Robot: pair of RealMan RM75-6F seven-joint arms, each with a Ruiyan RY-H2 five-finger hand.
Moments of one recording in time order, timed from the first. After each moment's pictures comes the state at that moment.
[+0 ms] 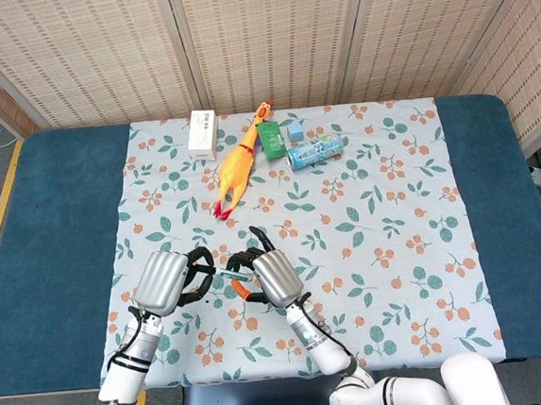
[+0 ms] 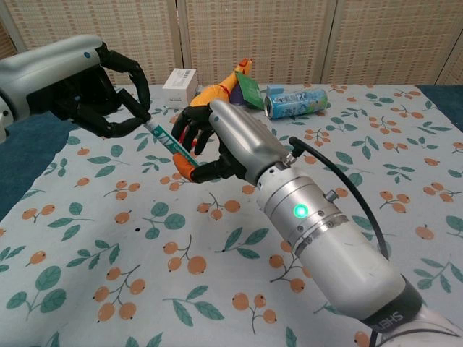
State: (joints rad) left arm -0.58 -1.48 -0.19 -1.91 1.21 1.28 0.44; right arm 0.72 -2.15 0.26 -1.13 -1.44 1.22 0.02
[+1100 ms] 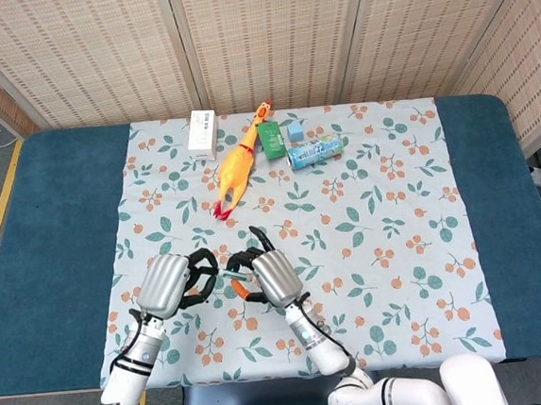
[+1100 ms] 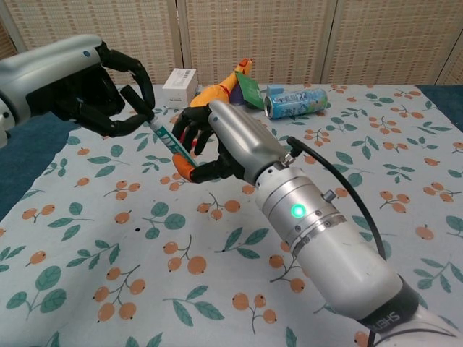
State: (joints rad) left arm -0.57 -1.50 -0.19 -1.93 1.21 1.28 0.38; right arm 0.72 -2.16 0.28 -1.13 -1.43 1.22 0.01
